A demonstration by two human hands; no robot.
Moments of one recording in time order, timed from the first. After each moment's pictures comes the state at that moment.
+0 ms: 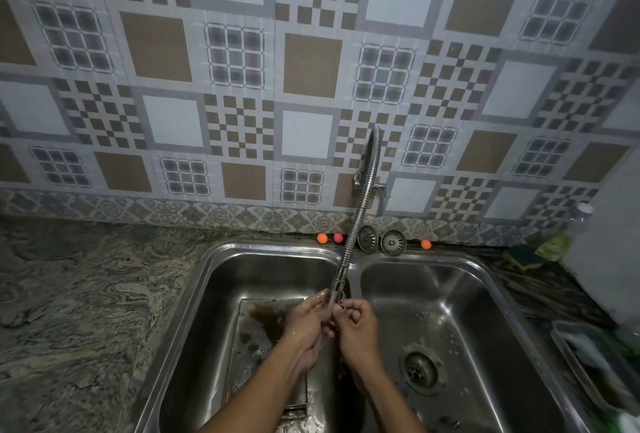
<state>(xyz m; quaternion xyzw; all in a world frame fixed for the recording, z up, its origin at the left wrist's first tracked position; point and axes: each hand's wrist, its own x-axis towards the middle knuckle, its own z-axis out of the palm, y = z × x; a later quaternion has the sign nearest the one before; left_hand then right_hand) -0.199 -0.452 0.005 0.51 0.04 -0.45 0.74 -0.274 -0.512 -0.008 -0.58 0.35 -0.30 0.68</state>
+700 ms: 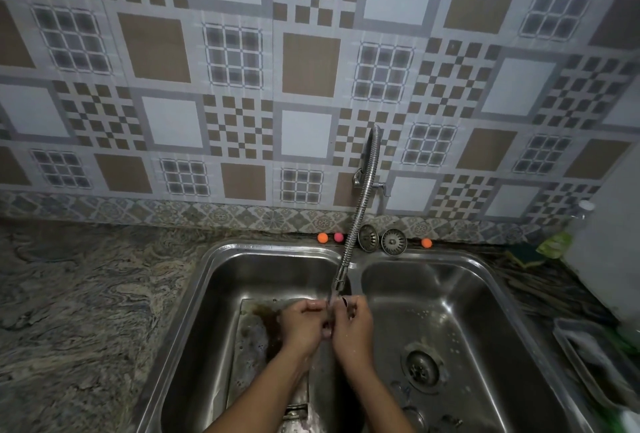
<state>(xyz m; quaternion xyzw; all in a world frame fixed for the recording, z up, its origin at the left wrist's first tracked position) -0.204 -0.445 0.005 0.63 0.00 -0.32 0.71 -0.260 -0.506 -0.014 -0.68 0.39 -0.34 0.52</state>
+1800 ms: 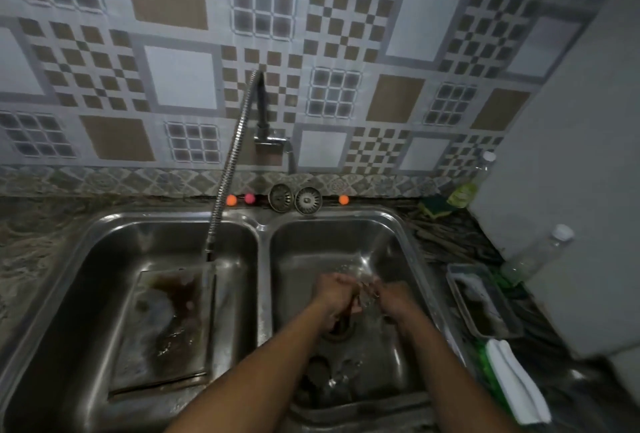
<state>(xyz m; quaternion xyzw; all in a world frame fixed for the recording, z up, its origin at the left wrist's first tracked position) -0.321 -0.609 -0.006 0.65 -0.09 -0.50 0.57 -0.422 -0.699 -0.001 -0.67 0.57 -0.09 0.47</state>
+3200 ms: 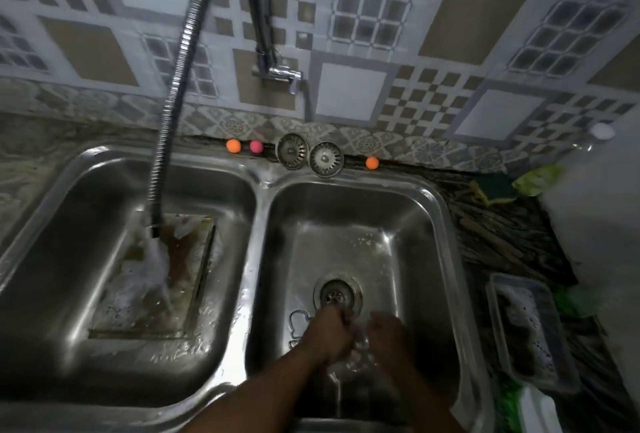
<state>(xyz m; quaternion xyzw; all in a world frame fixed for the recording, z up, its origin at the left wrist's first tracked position) -0.389 -0.669 -0.169 0.80 -0.27 -0.44 0.30 -0.492 -0.762 -0.176 -0.72 0.55 0.05 0.42</state>
